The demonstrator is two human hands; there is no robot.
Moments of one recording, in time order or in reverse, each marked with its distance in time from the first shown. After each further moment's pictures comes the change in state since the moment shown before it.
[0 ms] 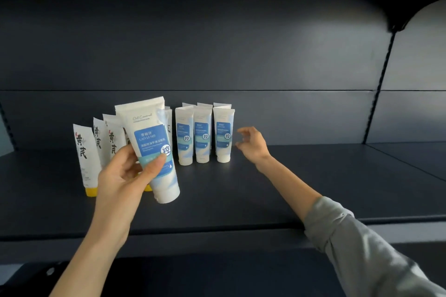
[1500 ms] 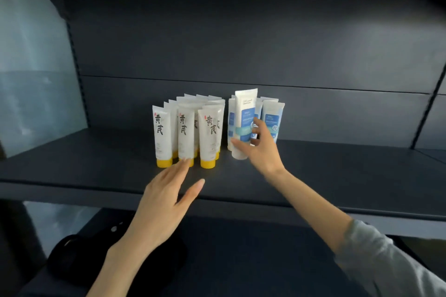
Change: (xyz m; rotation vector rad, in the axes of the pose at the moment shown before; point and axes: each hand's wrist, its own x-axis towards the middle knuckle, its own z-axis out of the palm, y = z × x) left_hand -0.043 -0.010 -0.089 0.906 -0.300 0.066; right_hand -0.109 -0.077 0.071 0.299 -0.118 -0.224
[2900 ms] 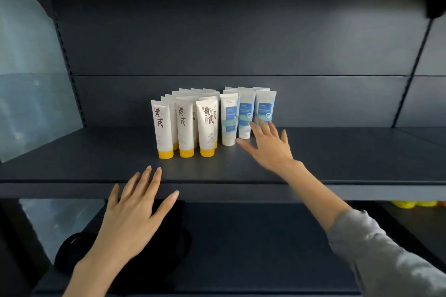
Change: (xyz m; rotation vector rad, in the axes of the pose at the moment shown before) left_hand -0.042 -0.040 -0.030 0.531 -0.170 -0.148; right_hand -0.019 0.013 -0.023 -1.091 -0.126 0.008
